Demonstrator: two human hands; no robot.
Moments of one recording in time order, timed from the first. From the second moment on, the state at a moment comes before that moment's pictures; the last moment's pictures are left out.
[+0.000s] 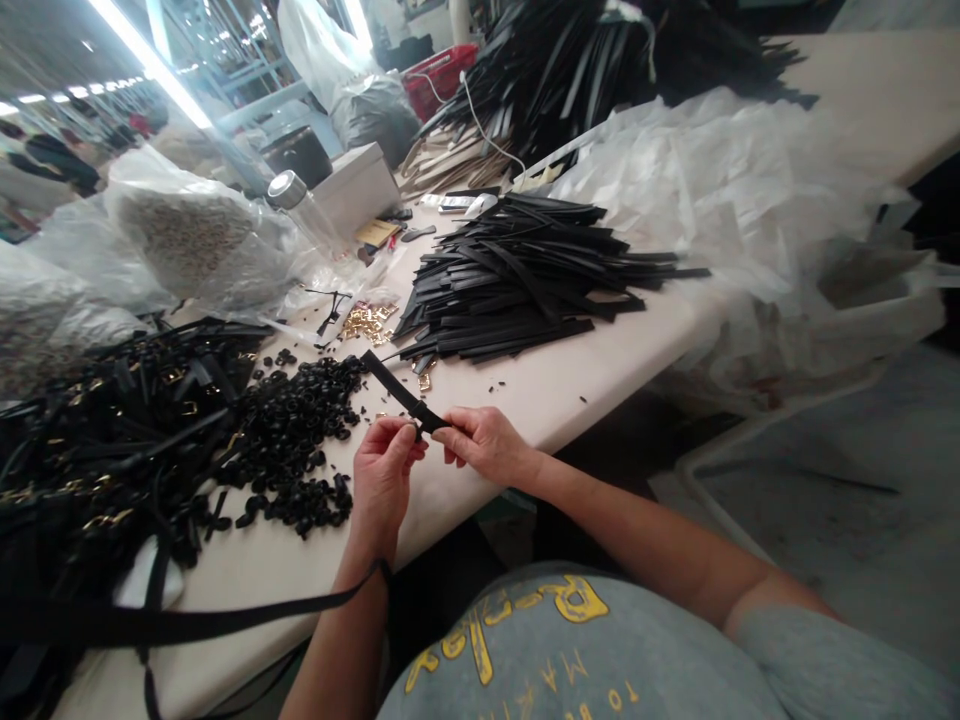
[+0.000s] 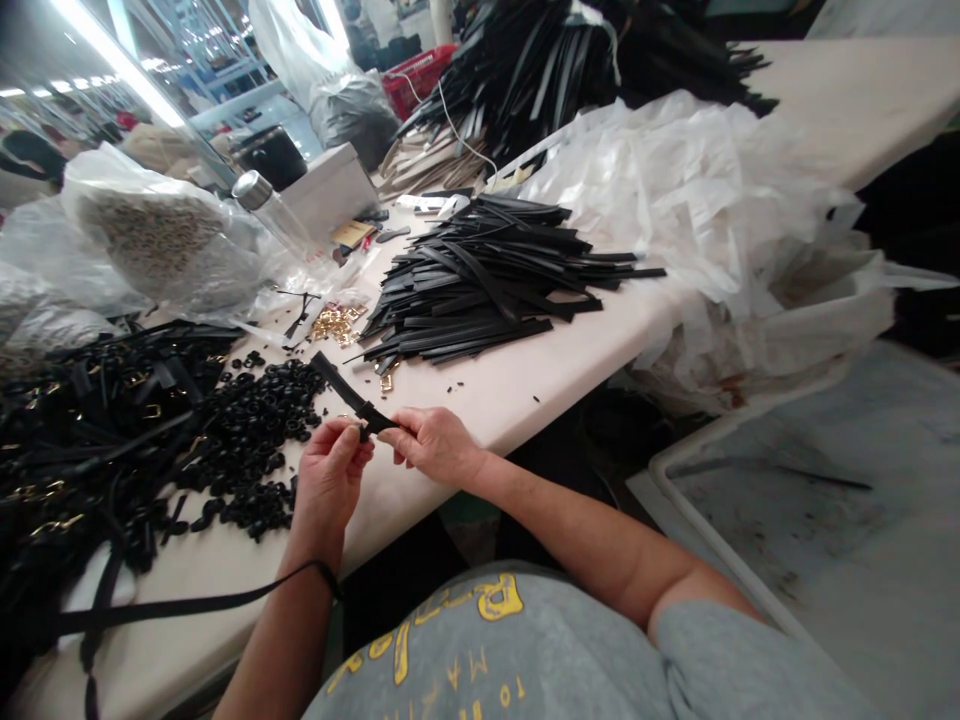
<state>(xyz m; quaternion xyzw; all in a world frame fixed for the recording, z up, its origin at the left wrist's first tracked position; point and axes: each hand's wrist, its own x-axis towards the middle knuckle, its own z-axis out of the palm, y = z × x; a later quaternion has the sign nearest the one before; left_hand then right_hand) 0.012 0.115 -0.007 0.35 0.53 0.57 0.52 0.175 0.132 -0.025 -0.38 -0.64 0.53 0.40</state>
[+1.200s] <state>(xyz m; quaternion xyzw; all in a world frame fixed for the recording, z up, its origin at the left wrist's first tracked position) 0.000 0.105 -0.001 0.47 0.55 0.48 0.49 0.183 0.138 -0.022 -0.37 -0.72 0.48 0.33</state>
